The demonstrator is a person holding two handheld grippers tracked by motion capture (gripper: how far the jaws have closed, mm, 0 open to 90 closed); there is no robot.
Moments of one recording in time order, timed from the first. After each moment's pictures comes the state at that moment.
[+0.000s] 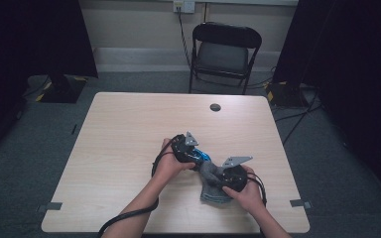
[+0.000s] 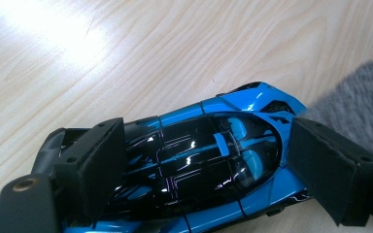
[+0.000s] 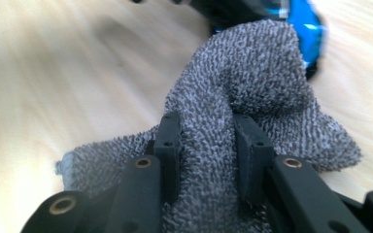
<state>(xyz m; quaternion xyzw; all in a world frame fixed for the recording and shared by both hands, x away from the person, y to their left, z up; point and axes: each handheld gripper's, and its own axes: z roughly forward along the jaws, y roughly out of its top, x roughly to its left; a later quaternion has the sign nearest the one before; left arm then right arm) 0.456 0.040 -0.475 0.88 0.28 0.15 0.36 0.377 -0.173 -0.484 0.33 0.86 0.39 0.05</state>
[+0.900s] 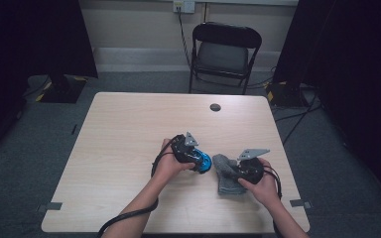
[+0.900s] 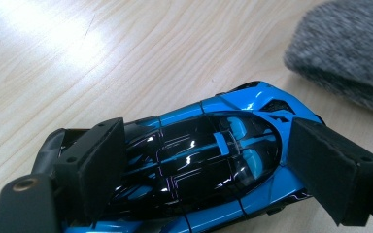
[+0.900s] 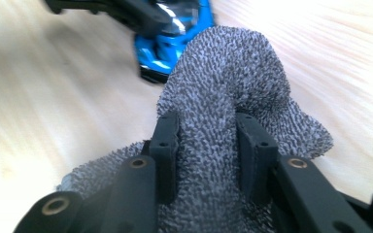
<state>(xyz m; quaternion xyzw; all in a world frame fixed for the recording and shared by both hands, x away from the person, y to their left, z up) 0.456 0.040 -0.476 0.88 0.27 0.15 0.36 0.394 -0.219 -0.468 0.34 0.85 0.38 0.09</state>
